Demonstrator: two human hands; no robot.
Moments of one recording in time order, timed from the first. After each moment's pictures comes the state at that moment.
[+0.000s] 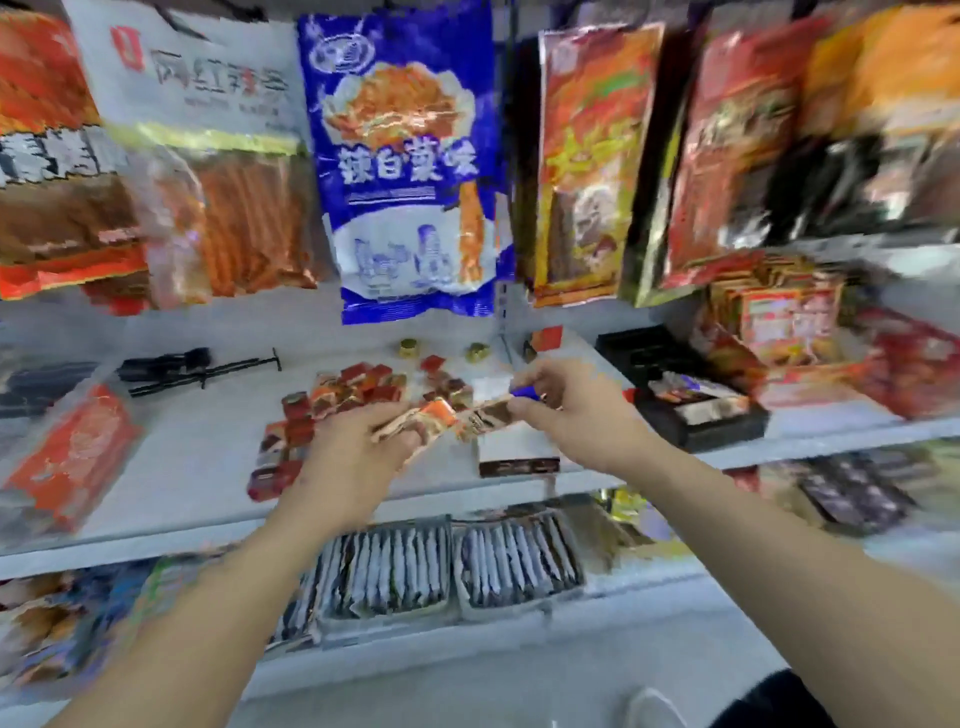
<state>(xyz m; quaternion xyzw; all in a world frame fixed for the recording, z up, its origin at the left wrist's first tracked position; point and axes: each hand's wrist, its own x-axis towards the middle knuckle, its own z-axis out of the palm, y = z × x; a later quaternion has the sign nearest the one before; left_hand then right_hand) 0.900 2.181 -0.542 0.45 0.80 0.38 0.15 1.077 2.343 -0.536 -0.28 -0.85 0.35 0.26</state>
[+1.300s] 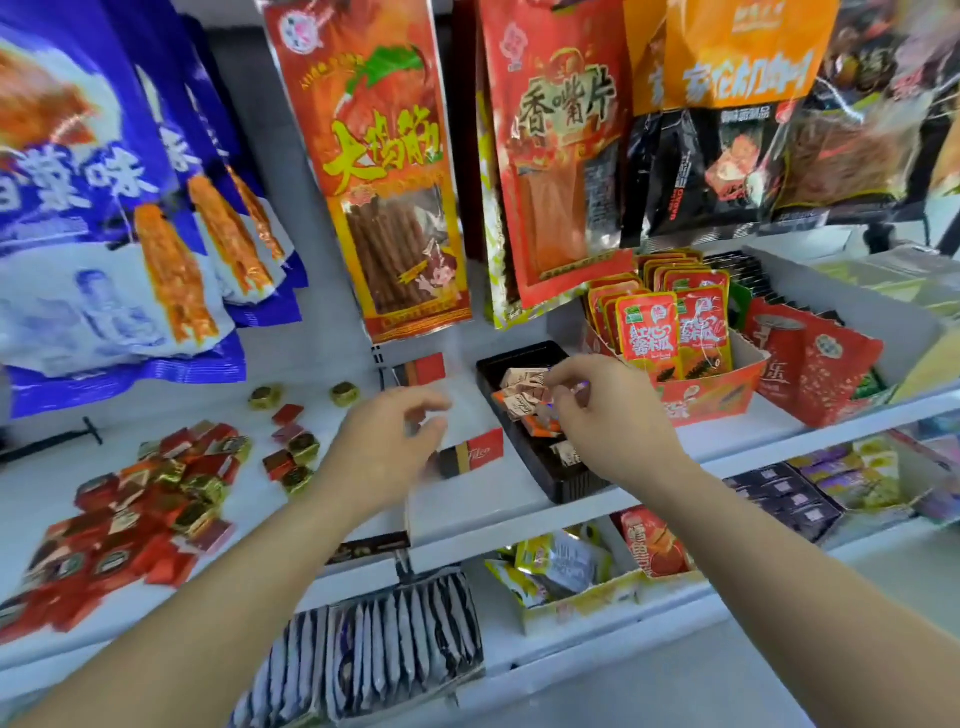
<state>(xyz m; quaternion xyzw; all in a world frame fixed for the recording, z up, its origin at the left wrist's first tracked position) 0.989 2.377 -0.565 0.57 0.74 0.33 0.11 1.199 2.482 -0.561 -0.40 -0.82 0.21 0.35</state>
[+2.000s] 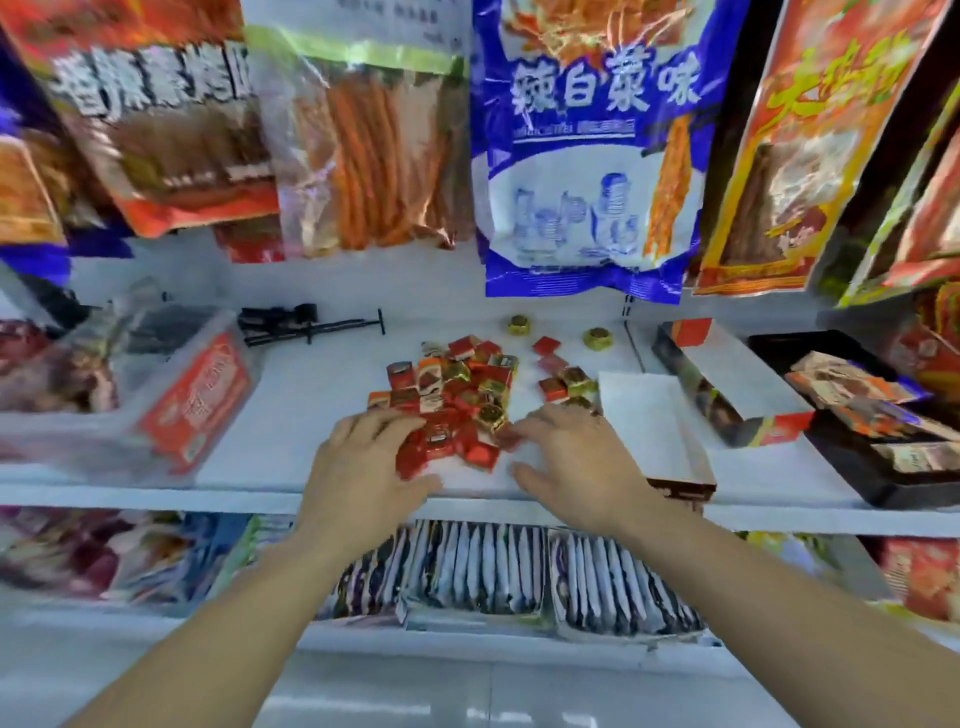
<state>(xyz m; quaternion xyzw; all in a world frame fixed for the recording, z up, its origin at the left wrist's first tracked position) 0.799 2.139 -0.620 0.45 0.88 0.14 -0.01 0.966 2.317 -0.616 -0.20 -0.97 0.11 0.09</state>
